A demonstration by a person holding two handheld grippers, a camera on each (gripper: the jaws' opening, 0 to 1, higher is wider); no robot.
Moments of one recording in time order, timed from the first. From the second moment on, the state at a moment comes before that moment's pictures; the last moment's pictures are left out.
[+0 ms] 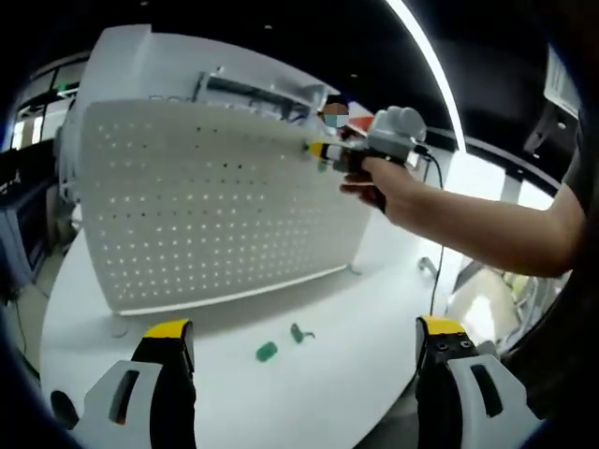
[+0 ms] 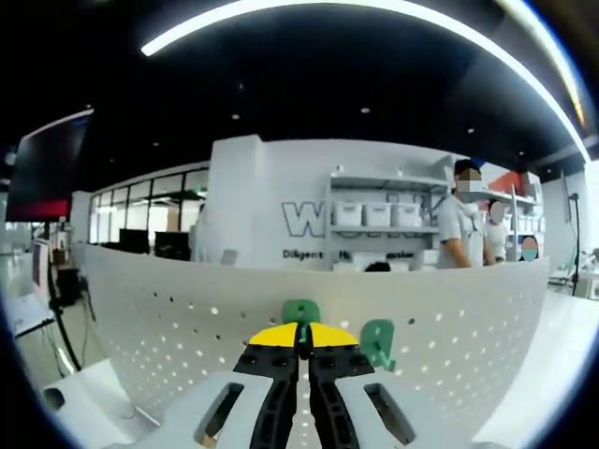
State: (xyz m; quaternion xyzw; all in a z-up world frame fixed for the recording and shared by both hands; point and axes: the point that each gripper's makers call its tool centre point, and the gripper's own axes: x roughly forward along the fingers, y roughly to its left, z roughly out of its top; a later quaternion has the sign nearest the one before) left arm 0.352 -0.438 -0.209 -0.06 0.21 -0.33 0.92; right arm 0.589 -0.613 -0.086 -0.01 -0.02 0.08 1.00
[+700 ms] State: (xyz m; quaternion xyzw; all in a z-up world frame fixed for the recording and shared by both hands) left arm 0.355 -0.436 -0.211 -0.06 0.22 -0.33 0.92; right arm 0.594 -0.619 -0.097 0.01 -0.02 0.07 1.00
